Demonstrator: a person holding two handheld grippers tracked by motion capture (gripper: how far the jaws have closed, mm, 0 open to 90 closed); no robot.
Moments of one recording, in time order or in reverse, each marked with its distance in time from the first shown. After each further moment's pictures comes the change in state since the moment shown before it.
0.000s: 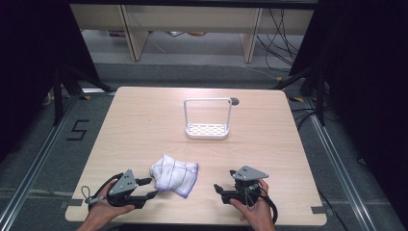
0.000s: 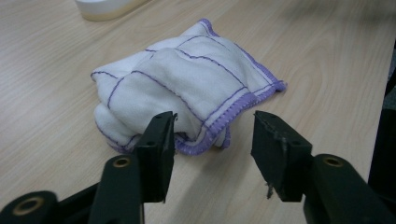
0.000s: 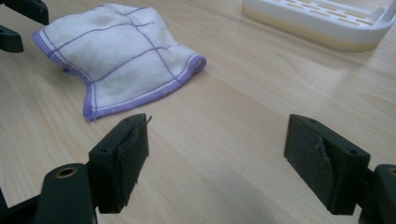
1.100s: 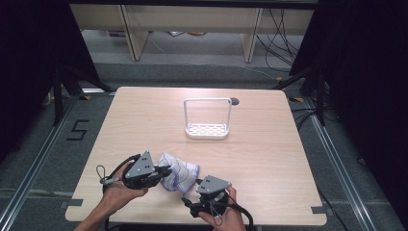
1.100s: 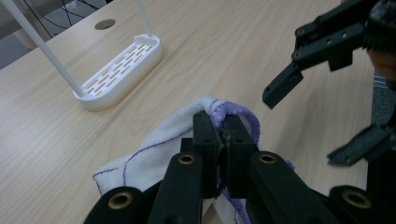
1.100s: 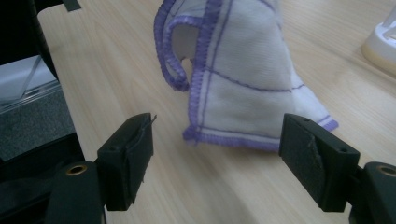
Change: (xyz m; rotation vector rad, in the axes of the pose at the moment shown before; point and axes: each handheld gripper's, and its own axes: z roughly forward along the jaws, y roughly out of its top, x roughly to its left) left arm -0.007 0.086 0.006 -0.048 -0.019 0.116; right arm 0.083 0.025 0.034 0.003 0.143 -0.173
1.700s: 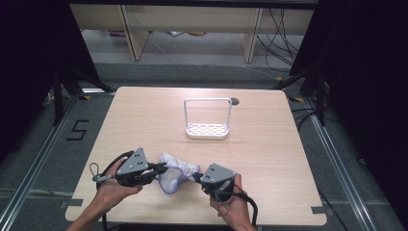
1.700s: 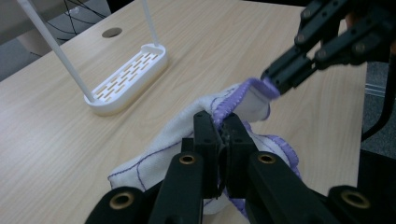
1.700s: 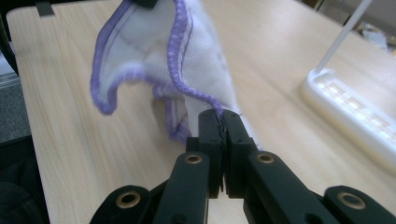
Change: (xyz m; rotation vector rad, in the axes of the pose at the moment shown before) left arm 0.005 0.008 -0.020 -0.031 -0.003 -0.006; right arm -0.025 0.030 -0.025 -0.034 -0.082 -0.133
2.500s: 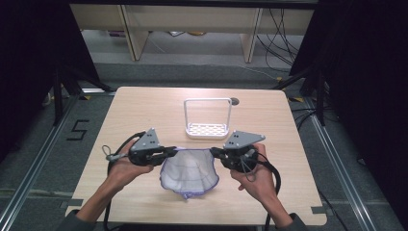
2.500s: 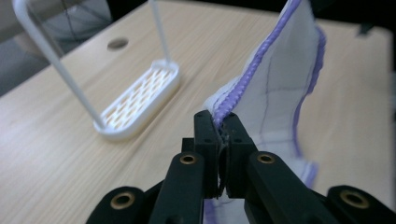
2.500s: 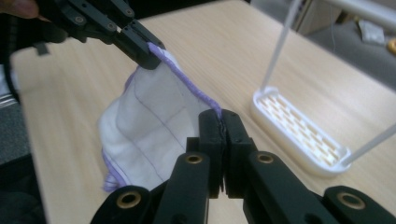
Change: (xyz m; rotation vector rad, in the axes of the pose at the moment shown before) left arm 0.037 0.022 0.050 0.057 0.002 -0.023; right arm -0.069 0.045 -0.044 0.030 0.017 0.077
